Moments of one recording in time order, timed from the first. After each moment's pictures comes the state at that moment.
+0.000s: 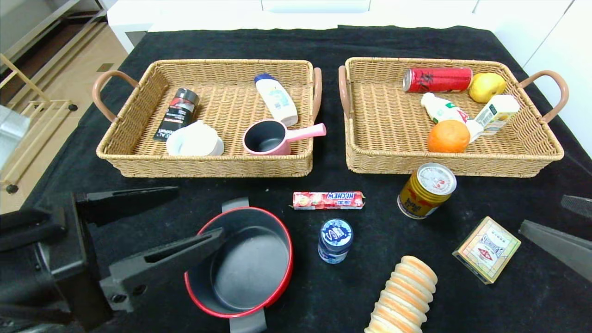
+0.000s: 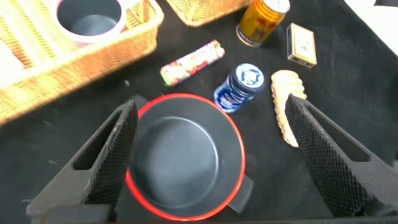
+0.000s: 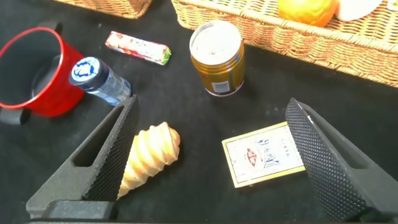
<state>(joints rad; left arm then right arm) -0.57 1.06 -0.68 -0.26 -0.18 0.00 0.42 0.95 -0.61 -0.20 0.05 0.04</state>
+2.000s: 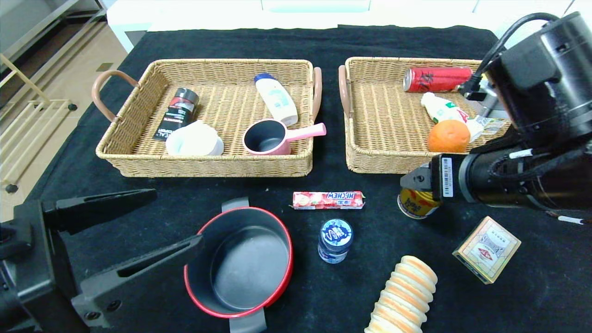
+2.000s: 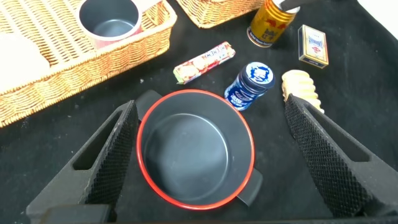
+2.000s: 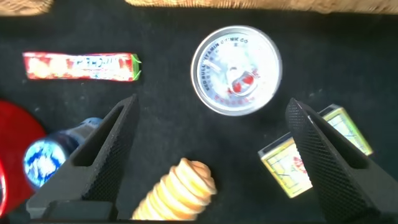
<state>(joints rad) -0.56 0.99 -0.63 -0.28 -0.13 0.04 0.73 1.63 -1.52 0.61 -0.48 0.53</state>
